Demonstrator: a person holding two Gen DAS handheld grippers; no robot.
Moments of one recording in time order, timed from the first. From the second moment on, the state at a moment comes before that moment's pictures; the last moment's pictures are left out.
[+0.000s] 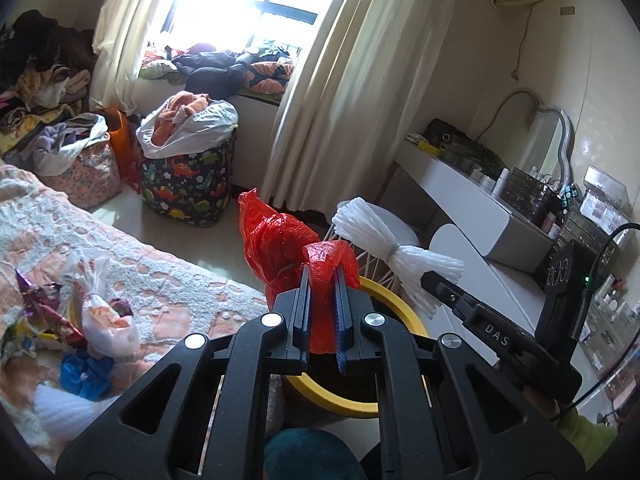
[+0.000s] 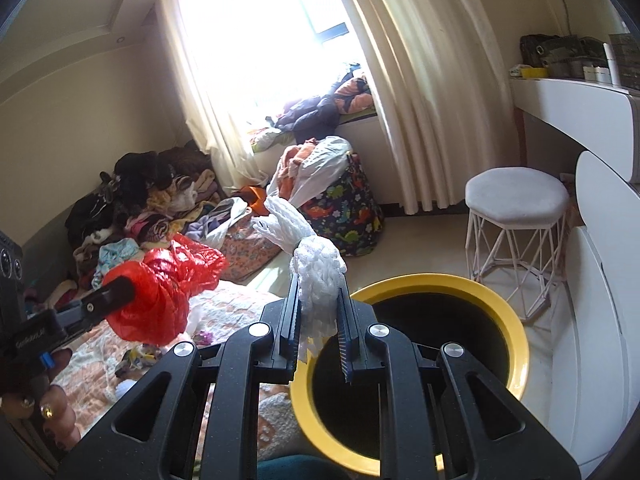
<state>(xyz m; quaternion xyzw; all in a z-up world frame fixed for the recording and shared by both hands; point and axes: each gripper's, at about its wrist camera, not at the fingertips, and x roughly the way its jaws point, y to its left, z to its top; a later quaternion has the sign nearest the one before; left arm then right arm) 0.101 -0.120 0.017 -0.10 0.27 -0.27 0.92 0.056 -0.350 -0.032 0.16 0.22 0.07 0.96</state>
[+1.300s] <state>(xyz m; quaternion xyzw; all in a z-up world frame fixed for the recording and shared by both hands) 0.147 -0.214 -0.100 -0.03 0.38 -0.32 0.87 0.092 -0.424 -0.114 0.25 0.34 -0.05 0.90</state>
